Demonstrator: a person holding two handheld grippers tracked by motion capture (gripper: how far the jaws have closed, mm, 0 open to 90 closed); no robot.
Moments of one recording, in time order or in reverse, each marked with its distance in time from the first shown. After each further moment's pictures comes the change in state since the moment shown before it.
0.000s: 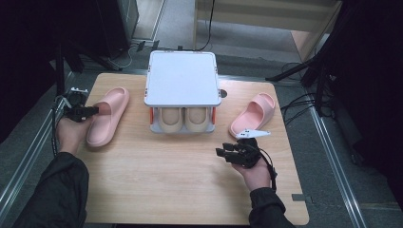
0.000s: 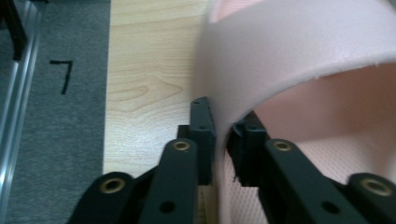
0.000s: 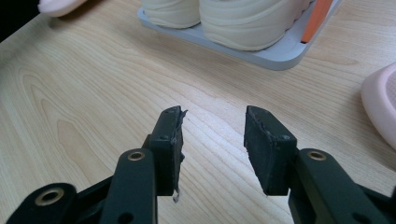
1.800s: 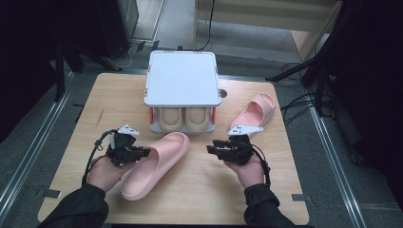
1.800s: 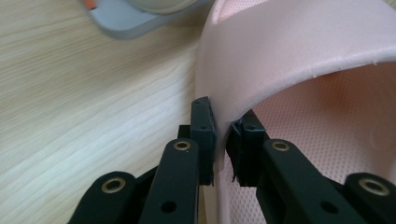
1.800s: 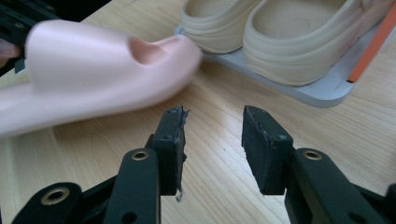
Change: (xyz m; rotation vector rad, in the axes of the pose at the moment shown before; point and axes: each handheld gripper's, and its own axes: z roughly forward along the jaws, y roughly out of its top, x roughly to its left) left arm -0.190 -0.085 -0.075 0.110 -0.408 0.321; right arm 0.021 0.019 0.008 -0.025 0.084 -0.060
